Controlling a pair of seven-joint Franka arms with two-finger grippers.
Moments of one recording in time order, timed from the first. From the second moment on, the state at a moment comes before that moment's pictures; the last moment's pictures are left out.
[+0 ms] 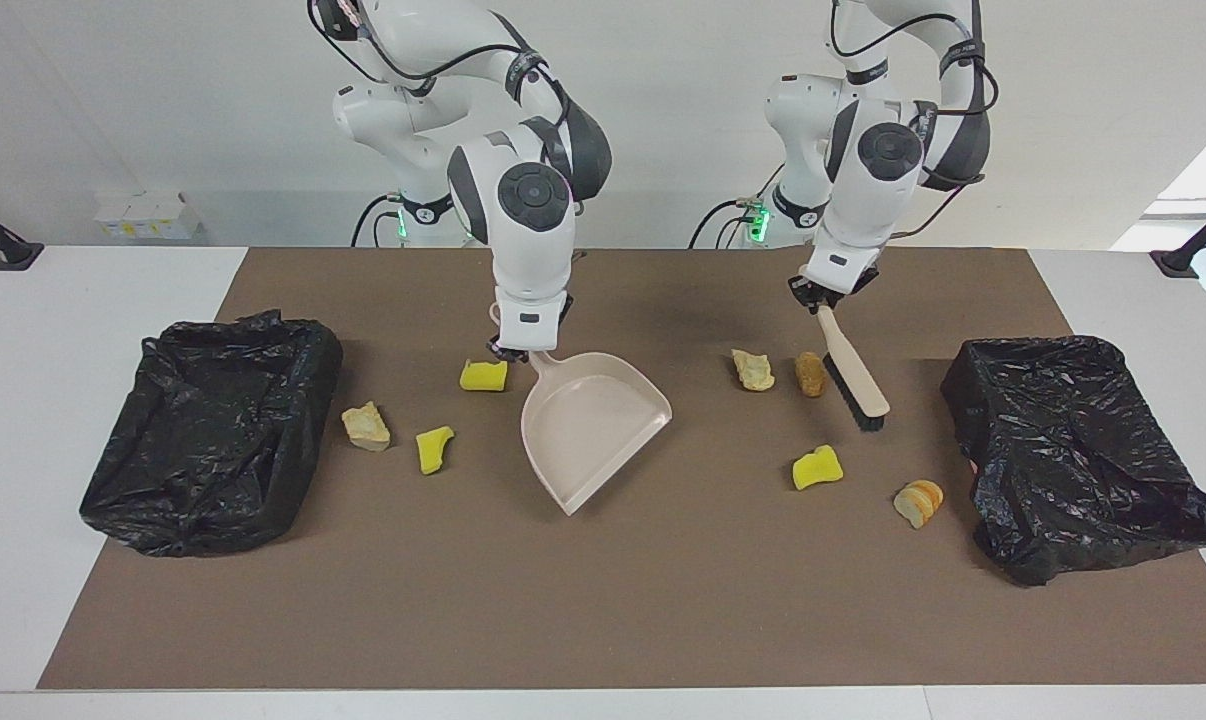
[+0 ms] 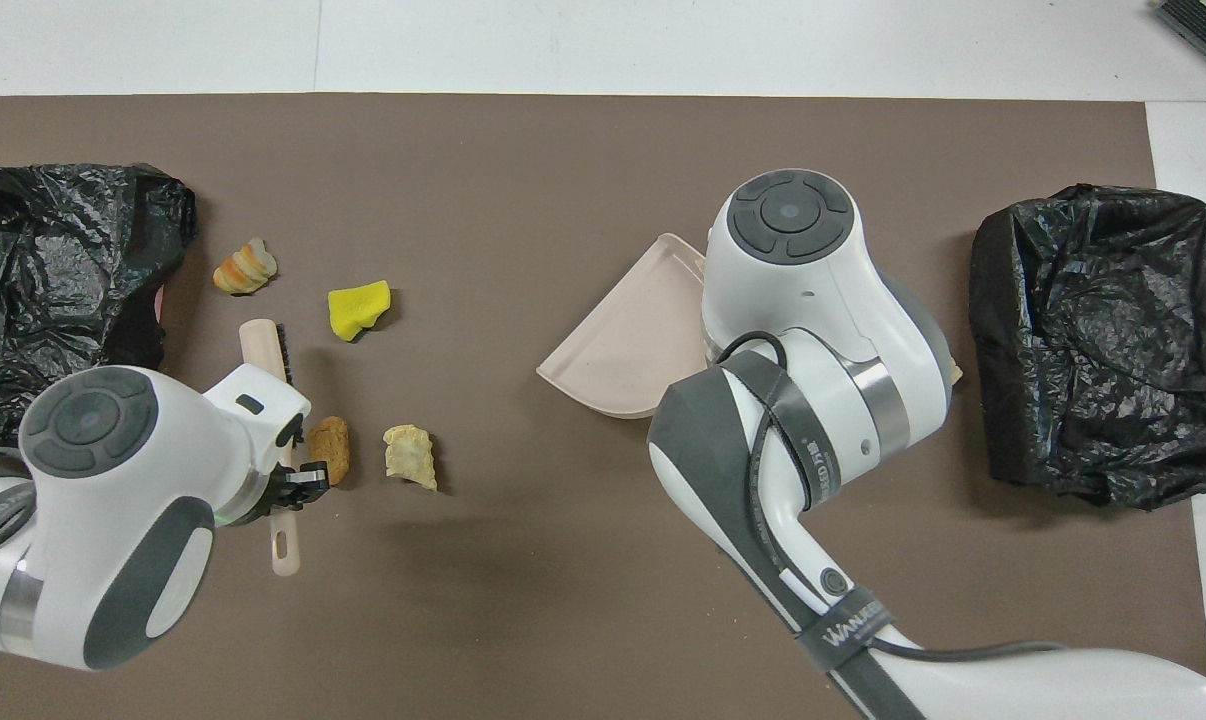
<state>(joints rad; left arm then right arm) -0.28 -0.21 0.01 -2.32 0.06 1.91 -0.46 0.40 0.29 0.06 -1.62 -0.03 1.66 -0.39</state>
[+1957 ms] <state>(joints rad) -0.55 -0.07 -0.04 -2.37 -0.38 2.11 -0.57 0.41 0.12 0.06 -2.05 -0.15 2.06 -0.91</state>
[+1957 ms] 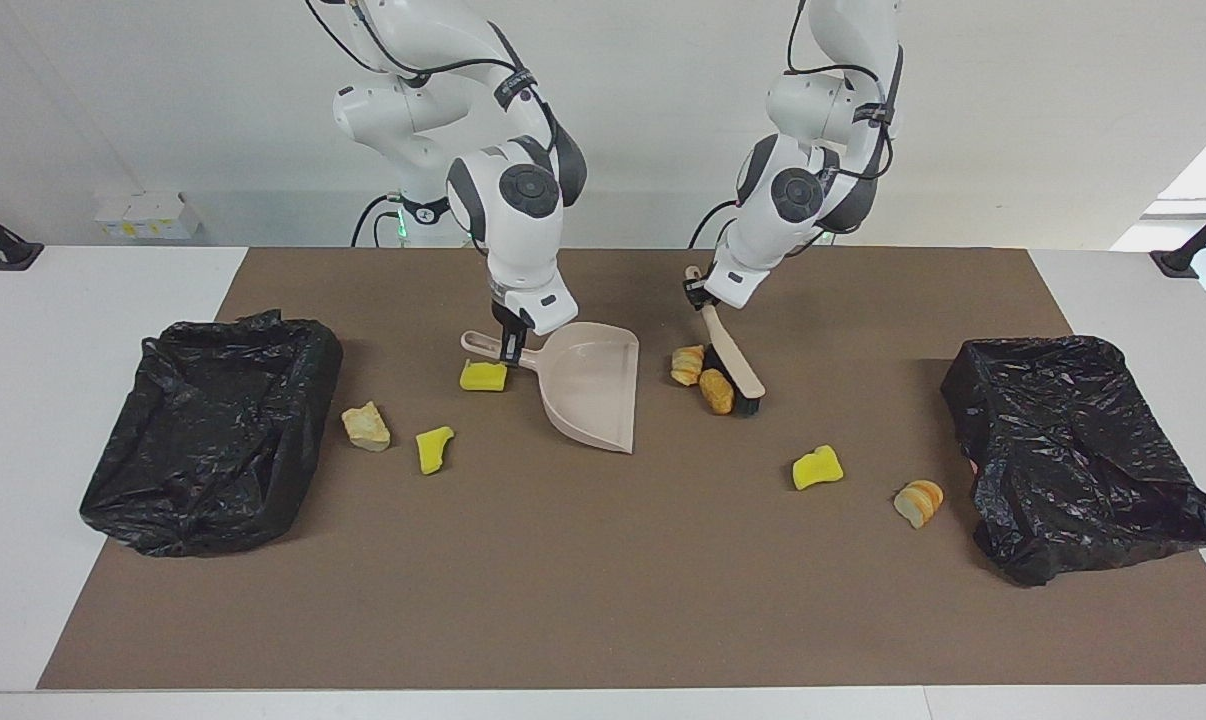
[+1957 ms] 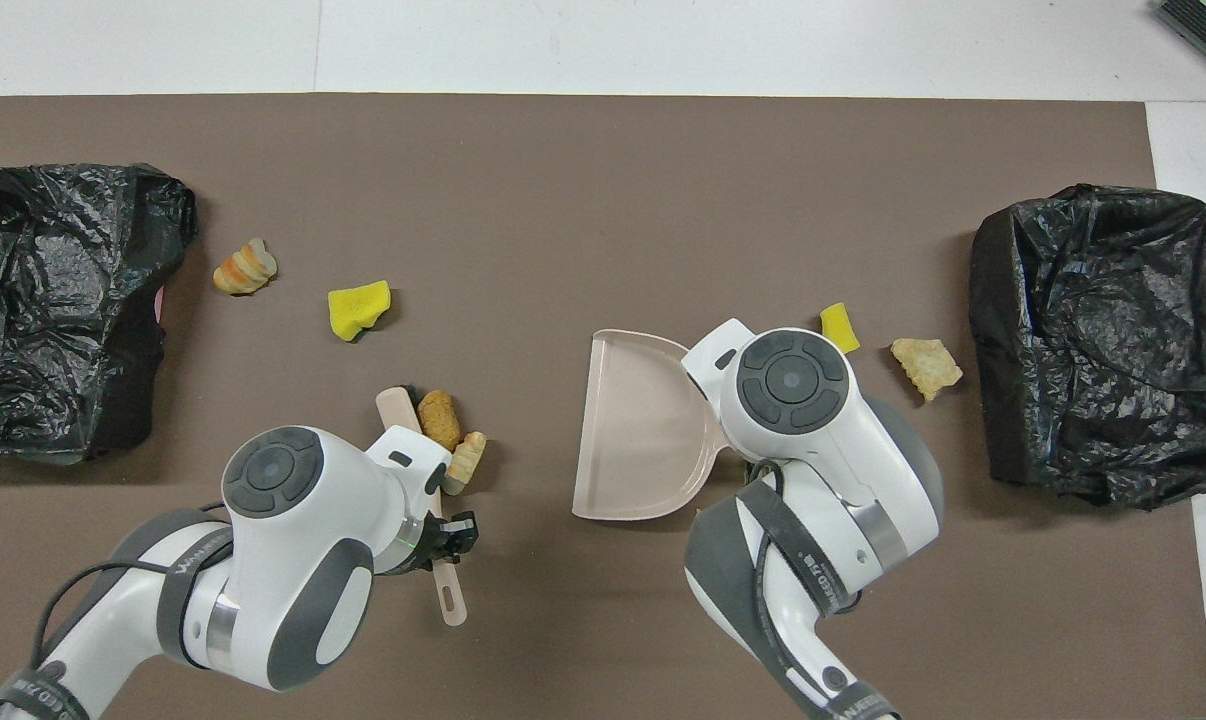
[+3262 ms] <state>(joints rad) -0.36 0.06 -0.15 -2.04 -0.18 1.98 -0.57 0.44 0.15 0.06 -2.06 -0.16 2.12 -0.91</state>
